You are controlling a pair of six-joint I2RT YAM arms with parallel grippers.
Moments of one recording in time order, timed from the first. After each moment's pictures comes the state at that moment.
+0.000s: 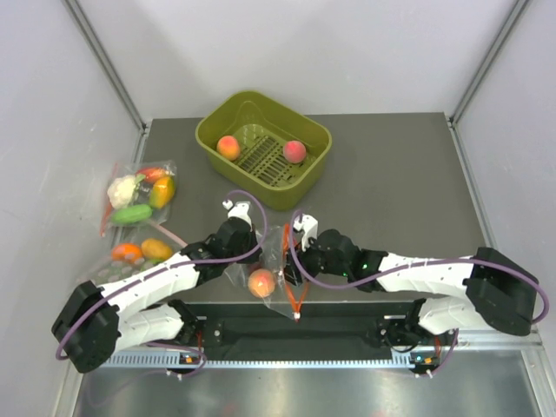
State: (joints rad) left arm -0.76 1.08 0.52 -0.18 -0.15 -0.66; right arm 1.07 1.29 0.56 0.25 -0.08 0.41
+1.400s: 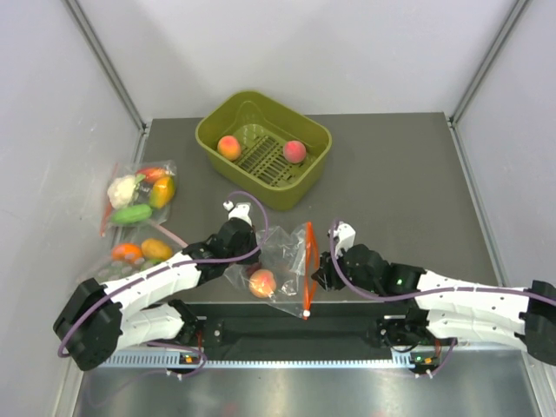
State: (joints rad) left arm -0.76 1.10 0.52 -0.18 -0.16 -0.65; right arm 1.09 0.89 0.39 -0.06 0.16 0.53
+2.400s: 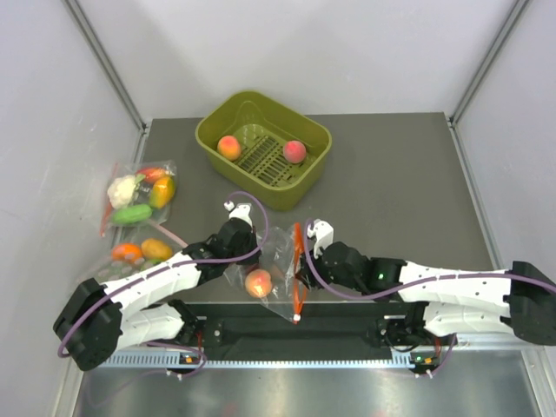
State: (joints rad) left arm -0.76 1.10 0.52 -0.19 -0.15 -0.64; right arm 1.20 1.09 0.57 -0.07 0.22 0.49
